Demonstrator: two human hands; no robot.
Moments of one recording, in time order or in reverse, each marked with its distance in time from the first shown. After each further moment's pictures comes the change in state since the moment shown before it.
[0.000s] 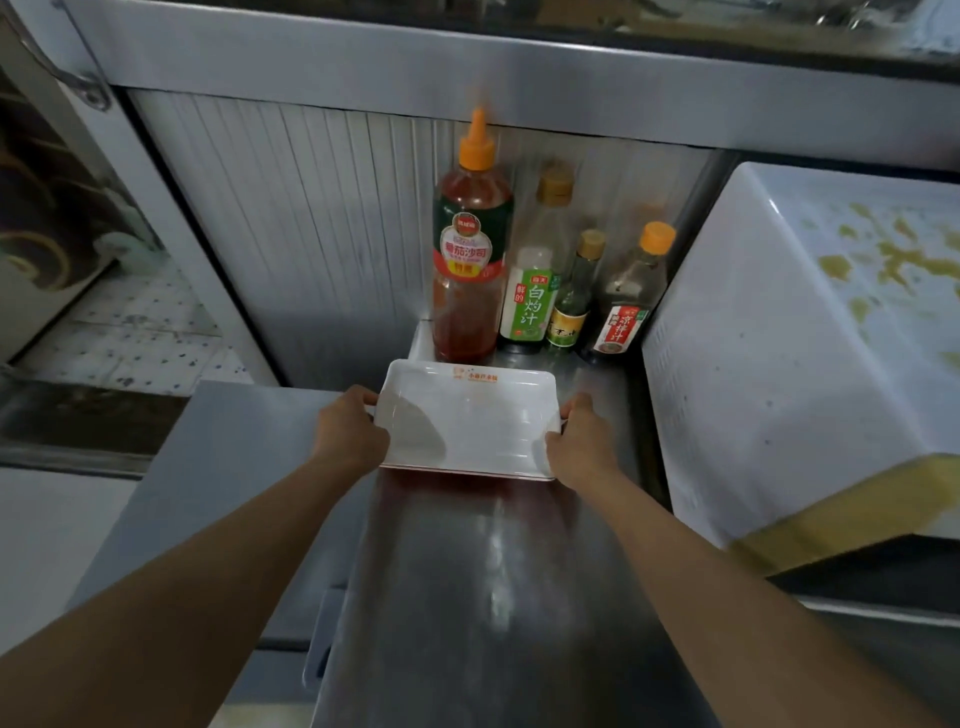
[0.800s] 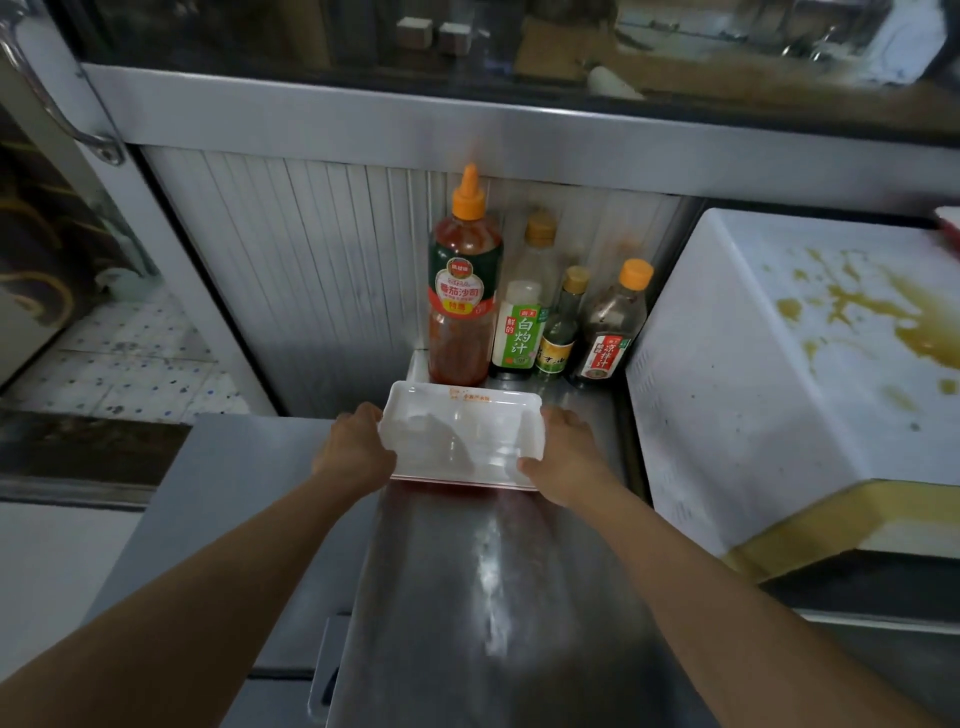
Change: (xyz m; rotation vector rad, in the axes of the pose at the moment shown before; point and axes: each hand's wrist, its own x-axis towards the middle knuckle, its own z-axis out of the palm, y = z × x) left_hand 0.001 0.017 -0.018 0.281 -0.122 0.095; right_hand -0.012 -0.021 -0.021 -0.248 -0.095 -0.196
